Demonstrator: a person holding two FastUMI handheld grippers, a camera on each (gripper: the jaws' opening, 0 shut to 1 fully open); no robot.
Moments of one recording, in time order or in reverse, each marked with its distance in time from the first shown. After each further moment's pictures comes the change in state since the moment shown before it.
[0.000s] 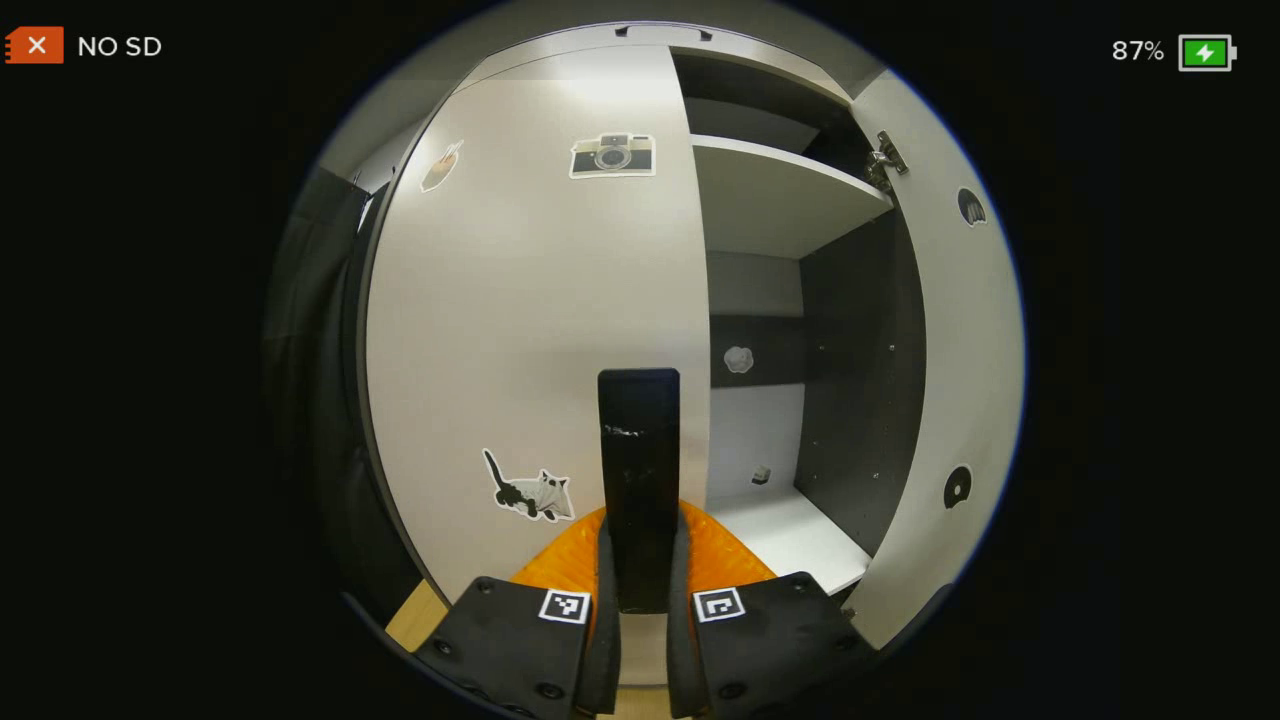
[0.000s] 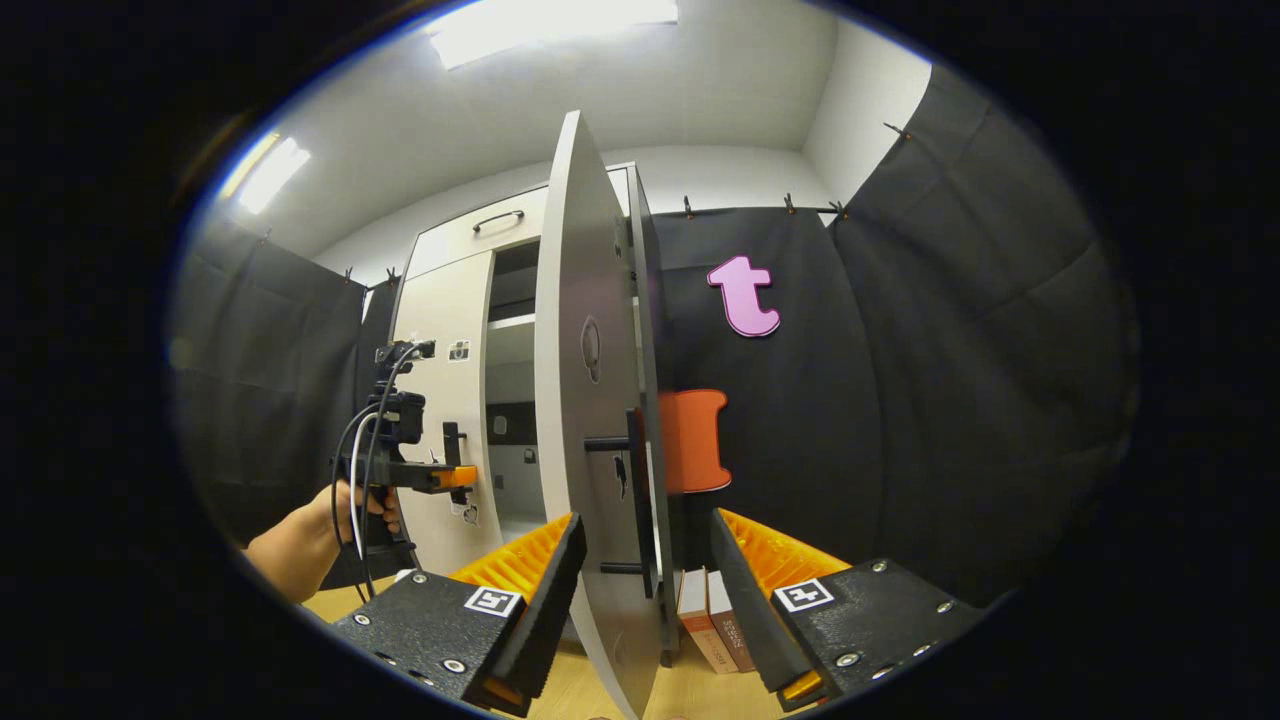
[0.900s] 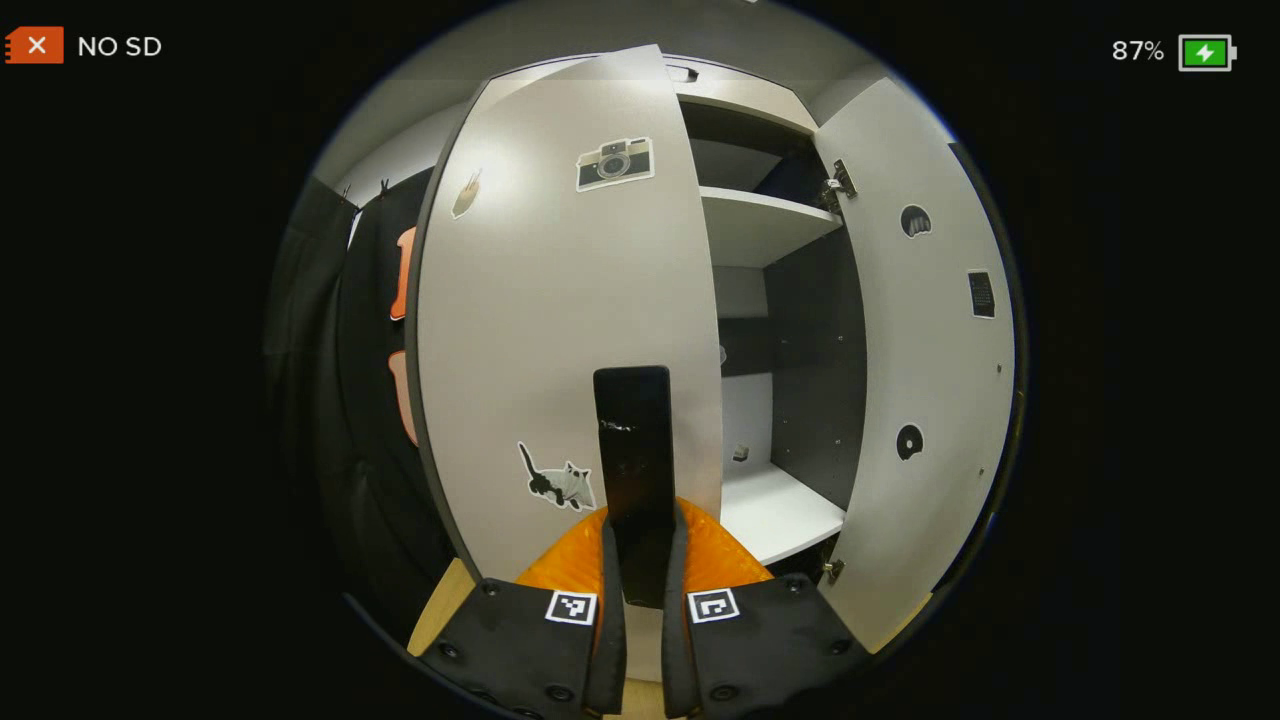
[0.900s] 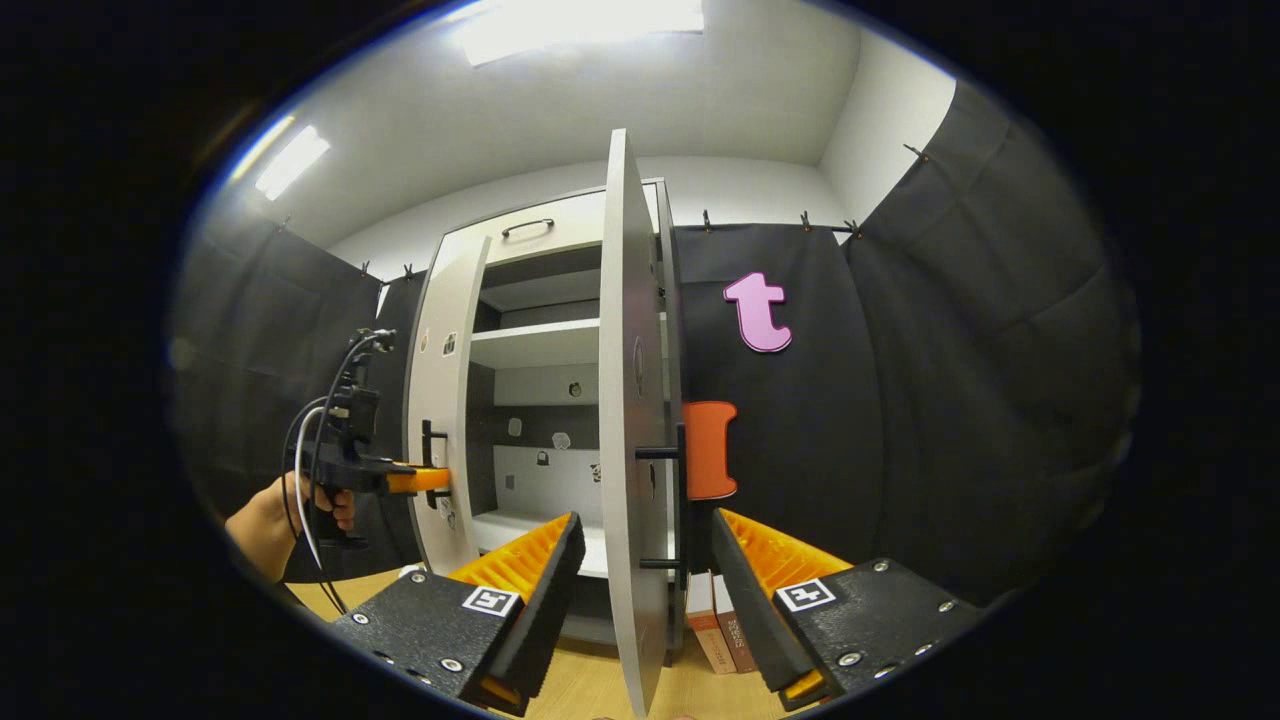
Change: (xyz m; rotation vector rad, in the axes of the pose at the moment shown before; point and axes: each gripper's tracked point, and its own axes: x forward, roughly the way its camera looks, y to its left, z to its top) left arm -0.078 0.020 -0.006 0.053 -0.016 -0.081; right arm -0.026 0.025 0.004 -0.048 -0.017 0.017
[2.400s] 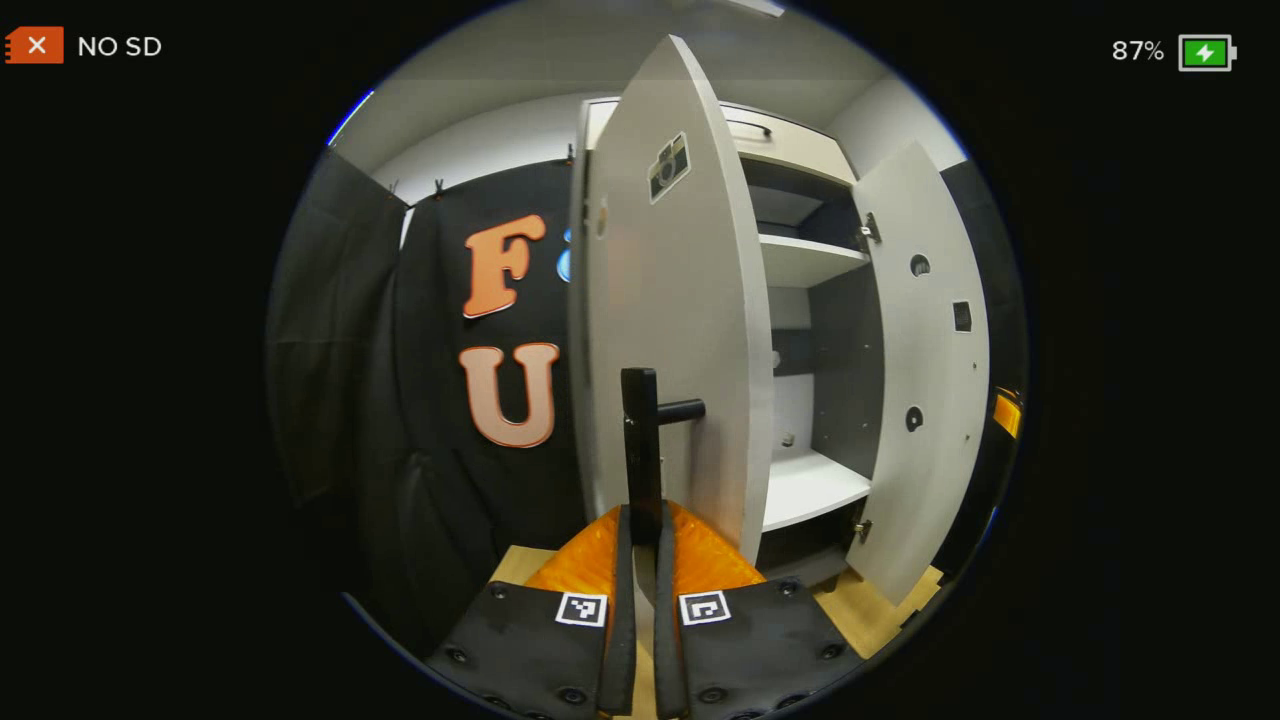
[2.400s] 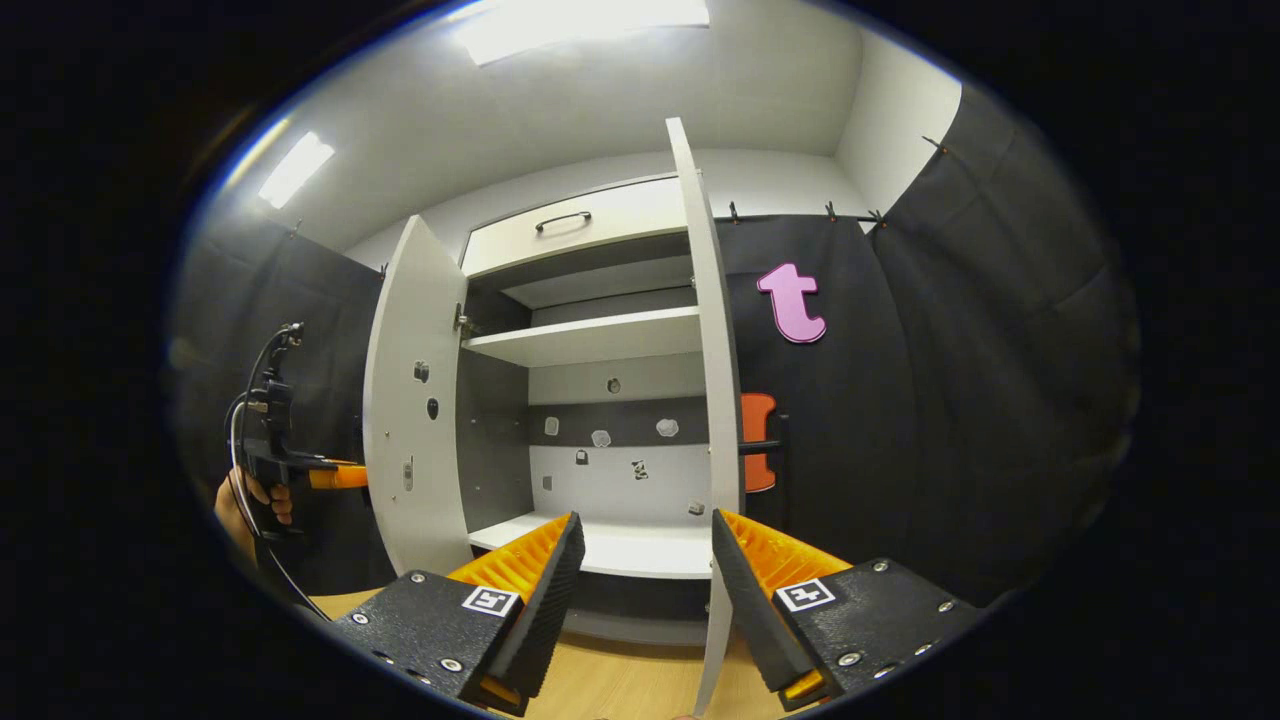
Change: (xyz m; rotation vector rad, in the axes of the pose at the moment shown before) left arm -0.085 0.105 -0.005 -0.041 -0.028 0.128; right arm 0.008 0.075 -0.006 0.035 0.014 0.082
